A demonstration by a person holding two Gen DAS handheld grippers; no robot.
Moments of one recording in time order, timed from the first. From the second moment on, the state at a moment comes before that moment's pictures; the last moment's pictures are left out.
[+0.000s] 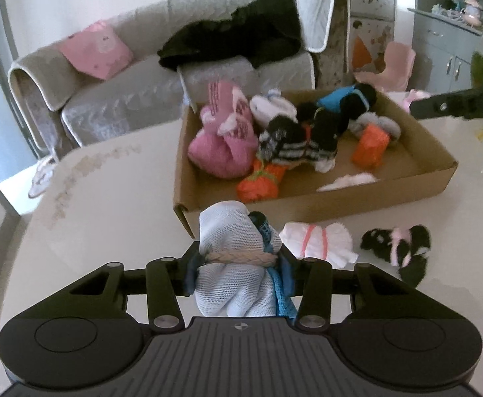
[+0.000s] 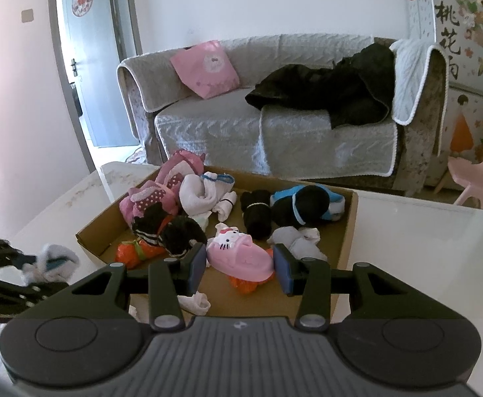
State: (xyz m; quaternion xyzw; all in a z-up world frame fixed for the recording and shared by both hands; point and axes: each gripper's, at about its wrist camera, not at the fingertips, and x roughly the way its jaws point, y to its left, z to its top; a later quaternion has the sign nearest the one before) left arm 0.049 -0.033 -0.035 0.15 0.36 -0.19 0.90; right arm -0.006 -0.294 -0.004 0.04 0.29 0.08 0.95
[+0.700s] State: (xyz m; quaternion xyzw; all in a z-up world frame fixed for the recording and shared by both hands) left arm 0.131 -0.100 0.075 0.11 0.32 -0.23 0.91; right arm 0.027 -0.302 0.038 0.02 0.27 0.07 0.96
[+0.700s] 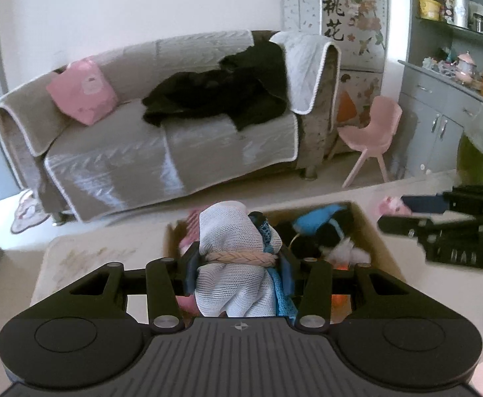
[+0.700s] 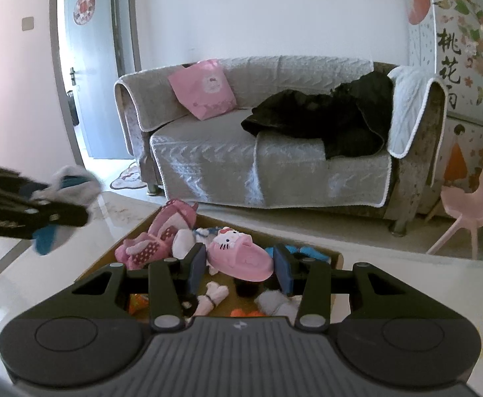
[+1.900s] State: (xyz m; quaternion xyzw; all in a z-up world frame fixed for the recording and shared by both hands) left arm 0.198 -0.181 -0.032 0.09 0.42 -0.28 0.86; right arm 0.052 -0.311 -0.011 0.00 0.35 0.06 0.94
